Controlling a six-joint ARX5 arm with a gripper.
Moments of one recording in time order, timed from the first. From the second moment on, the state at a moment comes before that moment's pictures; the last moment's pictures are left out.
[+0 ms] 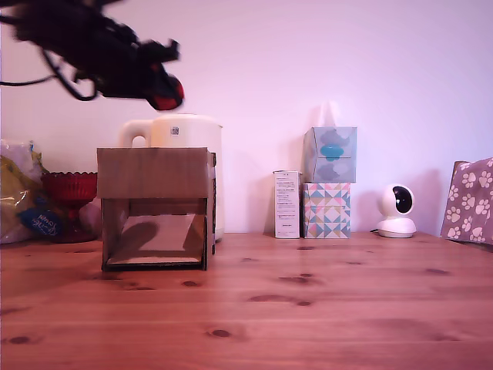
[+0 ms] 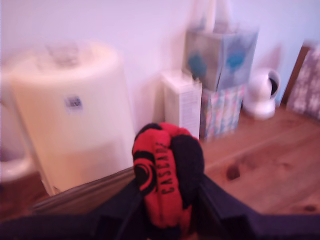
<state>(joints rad) -0.36 1.62 1.14 0.23 0.14 0.00</state>
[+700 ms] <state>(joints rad) -0.33 1.71 1.34 -0.13 0.17 0.01</state>
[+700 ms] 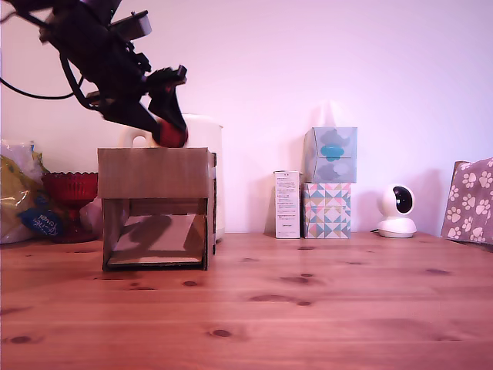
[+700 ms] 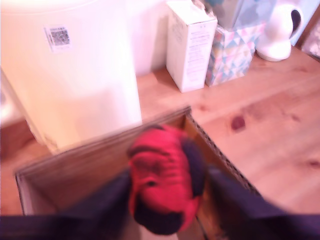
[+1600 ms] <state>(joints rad) -0.33 1.18 0.82 0.08 0.24 0.03</state>
